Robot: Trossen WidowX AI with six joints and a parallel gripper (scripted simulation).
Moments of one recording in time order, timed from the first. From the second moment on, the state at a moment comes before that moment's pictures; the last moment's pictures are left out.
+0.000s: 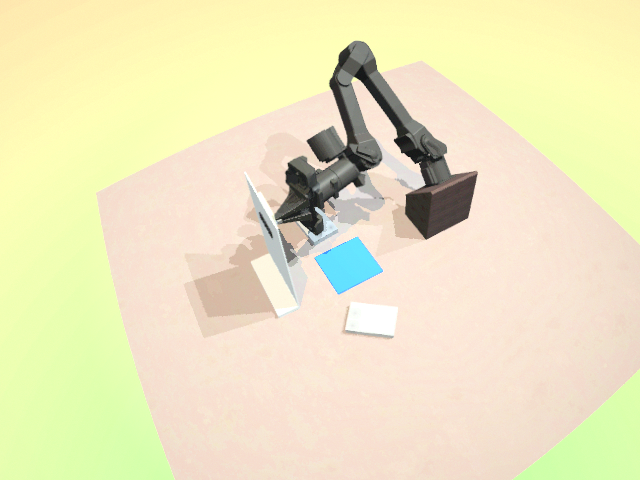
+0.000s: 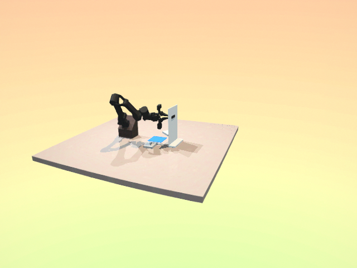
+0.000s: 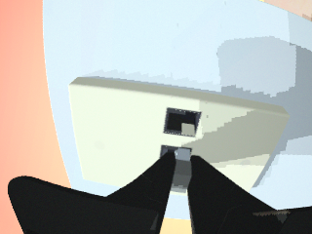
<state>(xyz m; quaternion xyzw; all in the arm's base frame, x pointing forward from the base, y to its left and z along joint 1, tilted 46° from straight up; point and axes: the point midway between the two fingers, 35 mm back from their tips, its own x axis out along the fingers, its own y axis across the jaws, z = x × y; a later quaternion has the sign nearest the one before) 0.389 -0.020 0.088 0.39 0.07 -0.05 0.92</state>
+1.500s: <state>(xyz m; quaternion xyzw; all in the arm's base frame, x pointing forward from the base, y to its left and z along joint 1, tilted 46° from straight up) 0.368 -0.014 0.084 0.39 0.08 -0.04 0.92</state>
